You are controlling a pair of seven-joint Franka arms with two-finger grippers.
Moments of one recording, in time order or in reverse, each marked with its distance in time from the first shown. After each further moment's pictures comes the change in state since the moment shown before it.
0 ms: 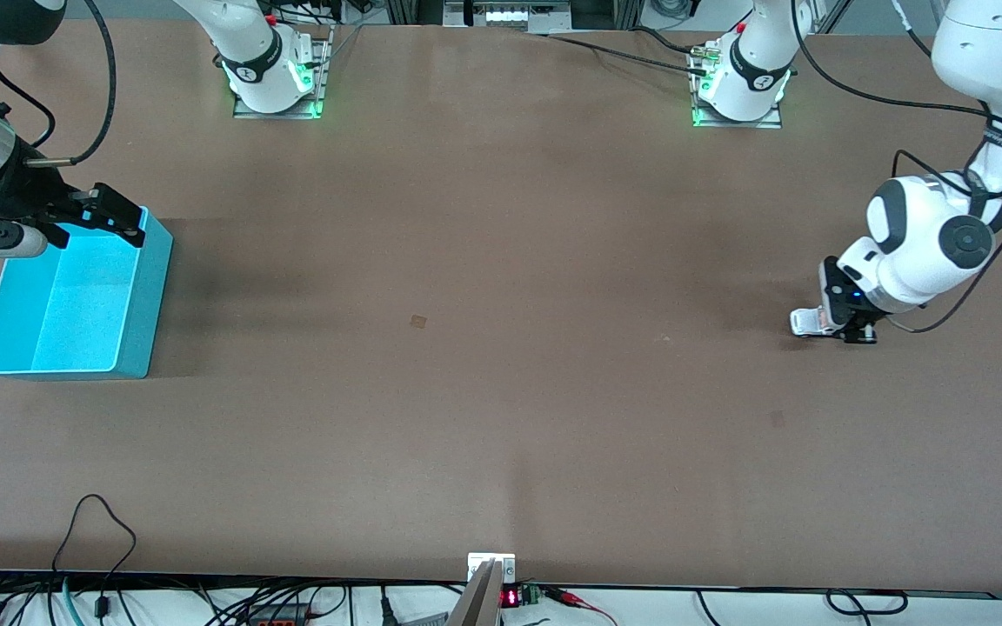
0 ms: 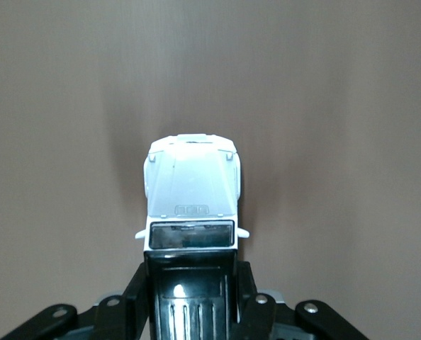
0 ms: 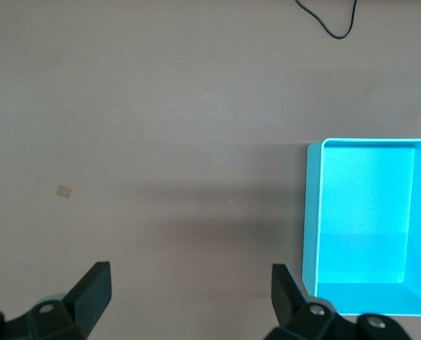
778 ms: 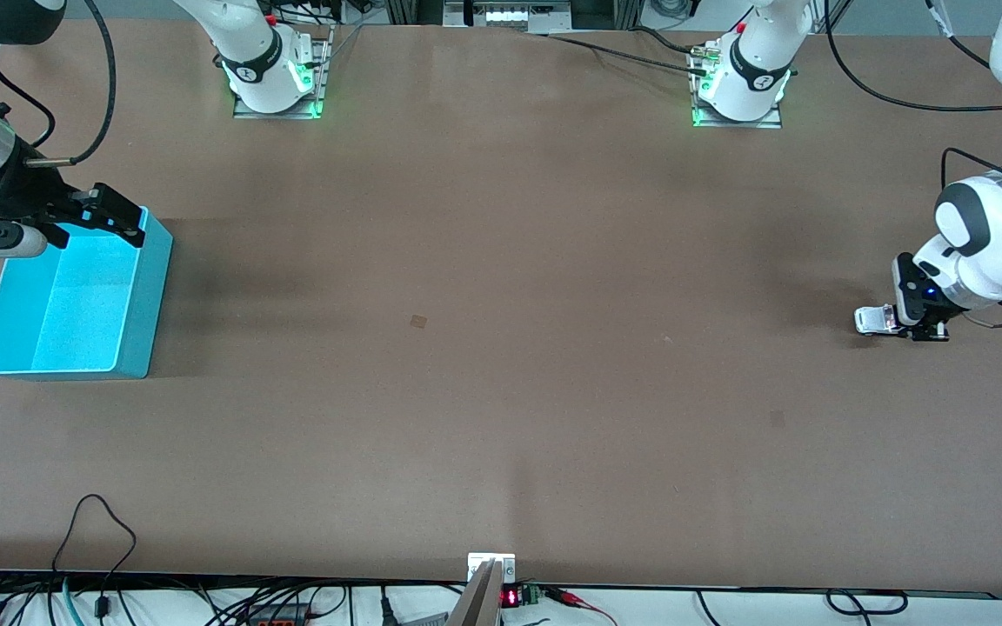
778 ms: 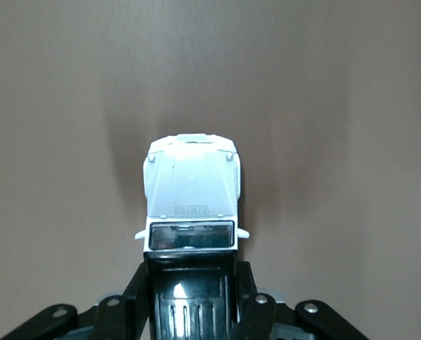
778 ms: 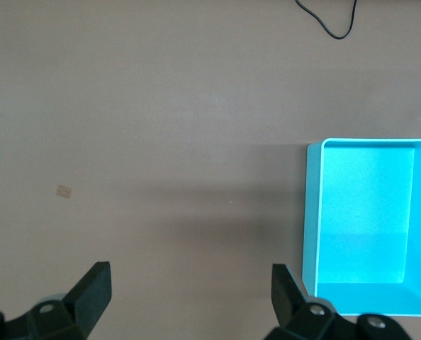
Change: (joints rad) left arm 0.200 0.060 0.000 0.096 0.000 -0.001 0.231; right arm 0.000 0.000 0.000 0.000 0.000 0.000 0.000
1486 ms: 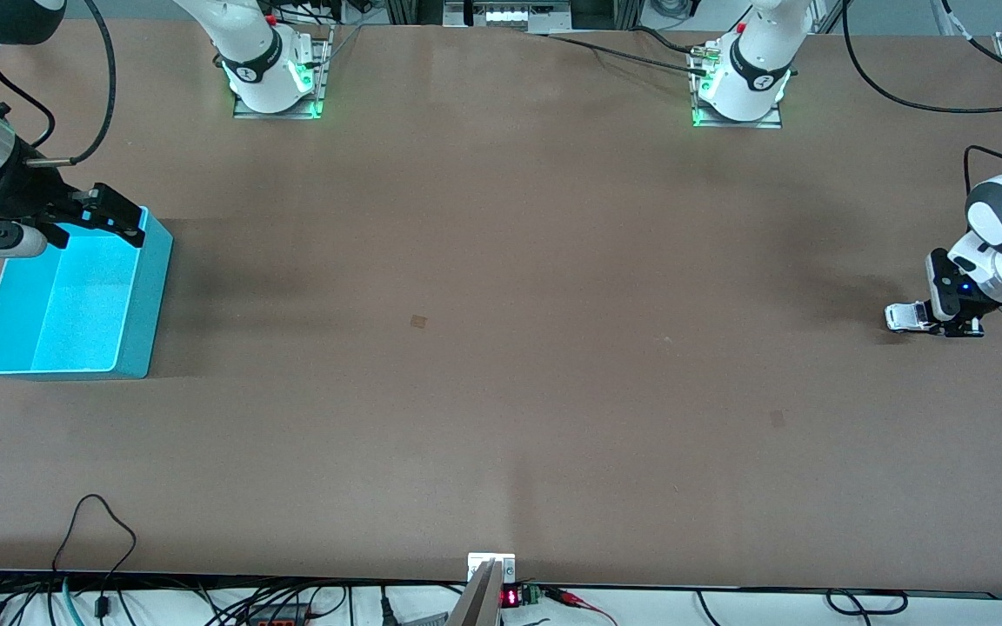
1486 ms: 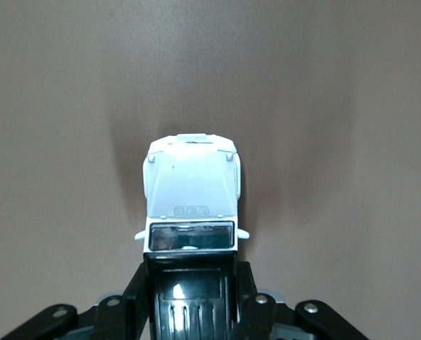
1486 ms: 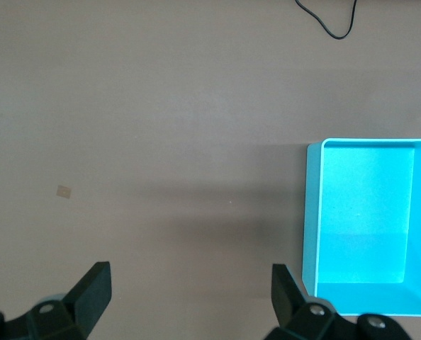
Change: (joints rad) left arm 0.080 0.033 -0.002 0.053 0.000 -0.002 0.078; right arm 0.000 0.000 0.000 0.000 0.000 0.000 0.000
